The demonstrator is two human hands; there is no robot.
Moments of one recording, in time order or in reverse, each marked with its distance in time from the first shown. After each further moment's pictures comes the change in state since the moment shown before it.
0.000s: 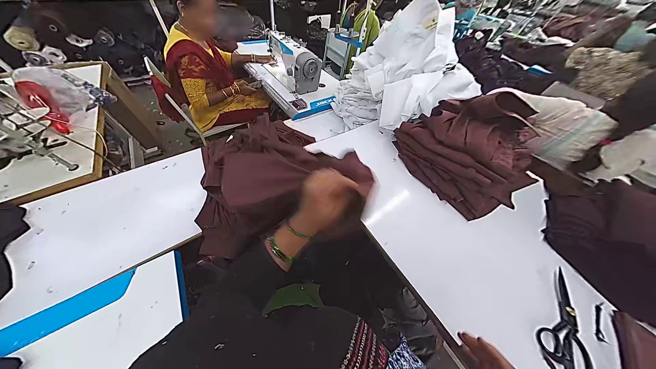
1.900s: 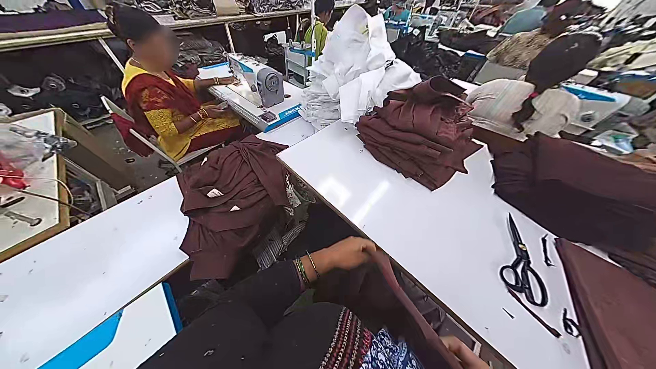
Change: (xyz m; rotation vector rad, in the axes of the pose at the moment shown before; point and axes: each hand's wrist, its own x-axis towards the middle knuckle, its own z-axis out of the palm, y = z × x) left_hand -0.084 0.043 0.083 -0.587 -1.281 -0.508; right_hand -0.031 -0.057 0.002 0.384 -0.495 0.303
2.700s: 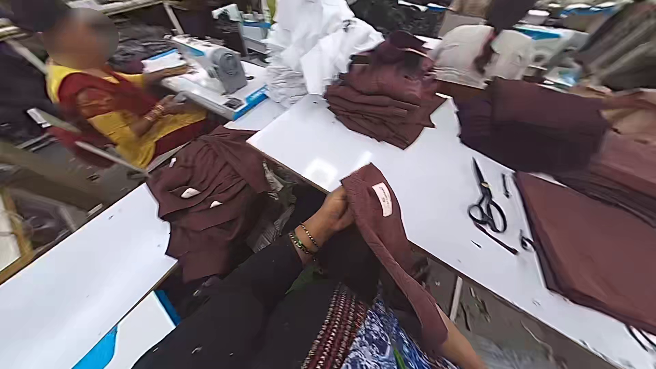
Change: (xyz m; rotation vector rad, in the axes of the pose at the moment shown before) left_hand 0.009 0.079 0.007 -1.372 0.471 -0.072; right_hand 0.028 -0.054 0.082 -0.306 0.431 0.390
